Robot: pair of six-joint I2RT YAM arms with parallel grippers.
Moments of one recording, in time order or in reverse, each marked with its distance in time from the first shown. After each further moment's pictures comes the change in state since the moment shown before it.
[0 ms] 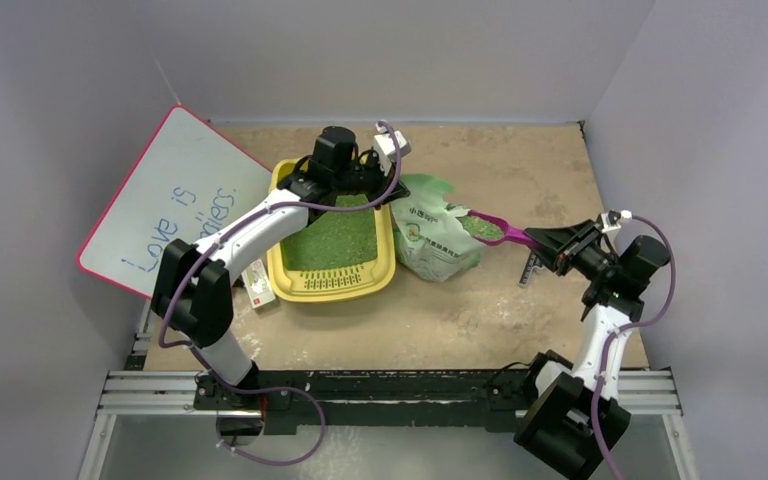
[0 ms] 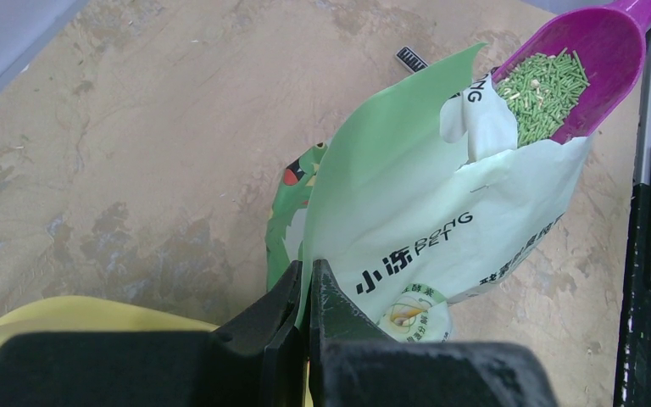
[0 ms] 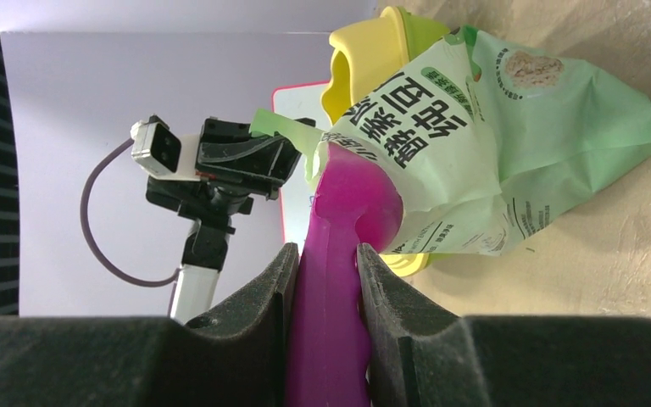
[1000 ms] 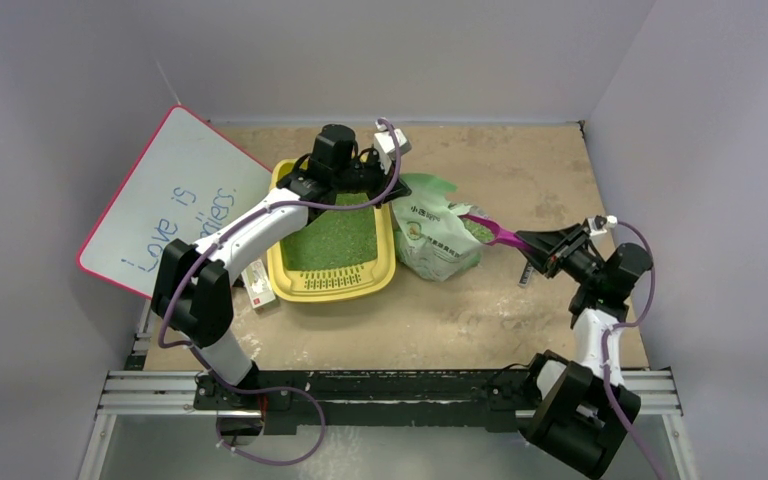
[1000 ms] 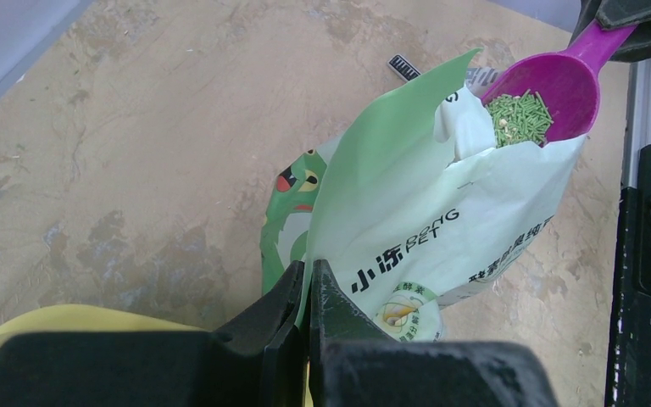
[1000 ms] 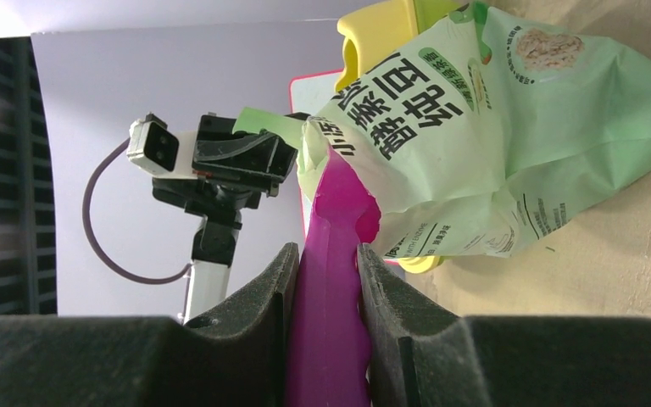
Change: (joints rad) left arm 0.000 0.000 0.014 0.000 0.016 -0.011; right arm 0.066 0.052 -0.146 0.364 0.024 0.237
